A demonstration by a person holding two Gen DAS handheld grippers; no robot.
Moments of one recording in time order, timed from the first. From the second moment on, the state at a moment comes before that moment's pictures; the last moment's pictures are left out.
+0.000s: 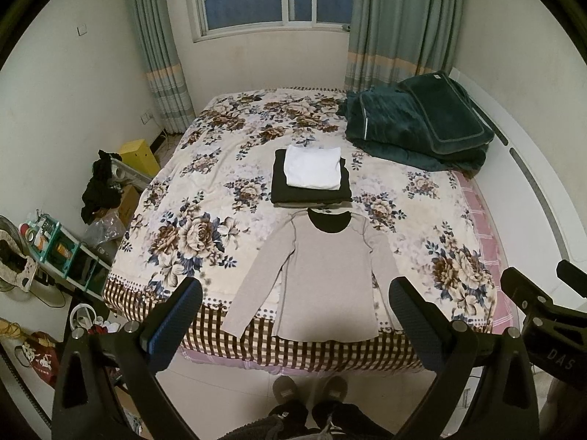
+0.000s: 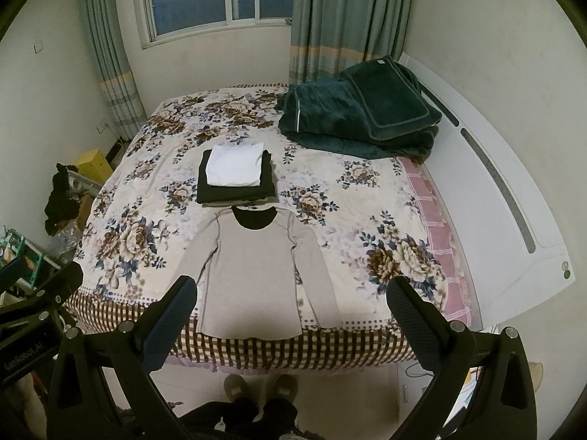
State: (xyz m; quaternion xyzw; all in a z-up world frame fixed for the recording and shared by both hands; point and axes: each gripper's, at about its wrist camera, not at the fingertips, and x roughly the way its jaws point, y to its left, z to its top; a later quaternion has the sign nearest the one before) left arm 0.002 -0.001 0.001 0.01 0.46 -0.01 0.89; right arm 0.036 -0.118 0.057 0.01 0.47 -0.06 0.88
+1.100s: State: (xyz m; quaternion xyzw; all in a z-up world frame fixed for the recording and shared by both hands) left arm 0.075 -0.032 -0.101 0.02 0.38 0.08 0.92; right arm 0.130 -0.211 -0.109 0.11 0.56 -0.11 0.81
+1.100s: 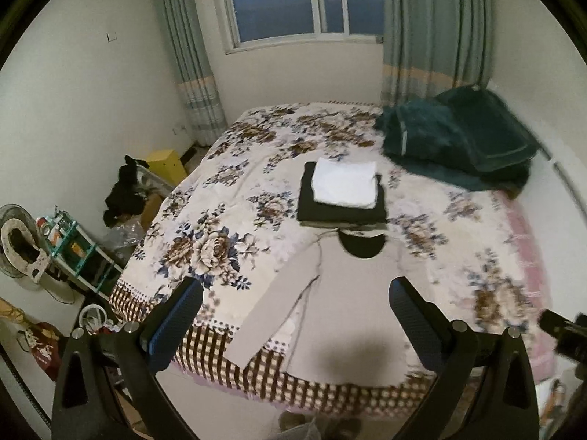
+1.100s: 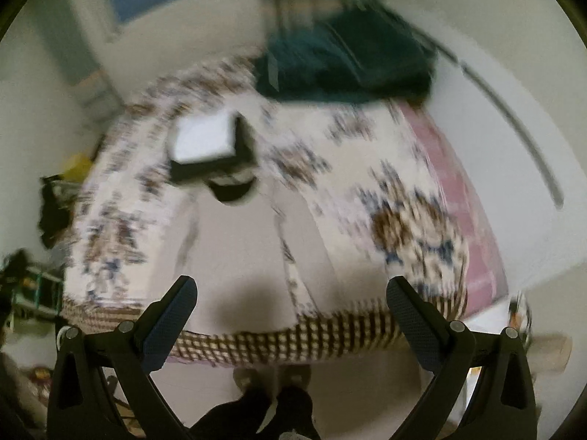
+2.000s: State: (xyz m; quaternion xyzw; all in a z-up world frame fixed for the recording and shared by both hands) left arm 0.146 -0.067 -0.517 0.08 0.58 0.11 0.80; right arm 0.118 -0.385 -0.585 0.44 0.57 -0.16 0.67
